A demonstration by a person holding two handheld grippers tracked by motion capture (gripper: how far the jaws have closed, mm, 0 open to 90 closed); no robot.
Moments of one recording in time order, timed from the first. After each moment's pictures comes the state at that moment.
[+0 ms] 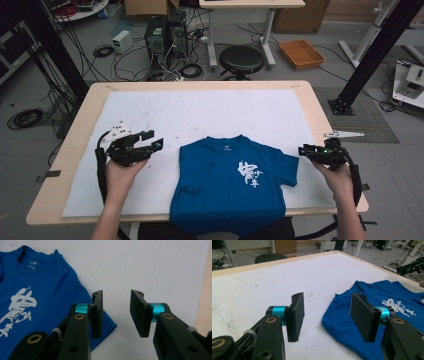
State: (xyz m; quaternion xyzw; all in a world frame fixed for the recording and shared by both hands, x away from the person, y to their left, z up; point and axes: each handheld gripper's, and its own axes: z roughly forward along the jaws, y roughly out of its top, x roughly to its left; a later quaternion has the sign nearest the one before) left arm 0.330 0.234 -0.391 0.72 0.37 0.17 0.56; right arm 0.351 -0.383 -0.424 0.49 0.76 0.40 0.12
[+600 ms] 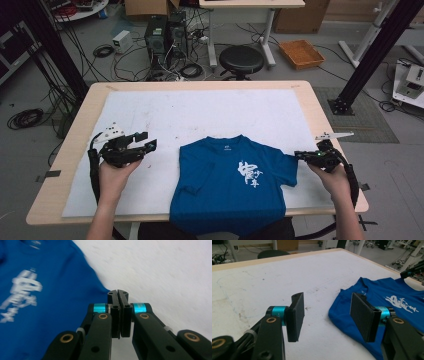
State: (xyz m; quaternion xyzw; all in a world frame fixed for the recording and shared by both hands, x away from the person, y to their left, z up) left arm 0.330 0.245 -0.394 0.73 0.37 0.16 0.55; right arm 0.351 -0.369 -0.424 0.47 0.79 0.39 0.07
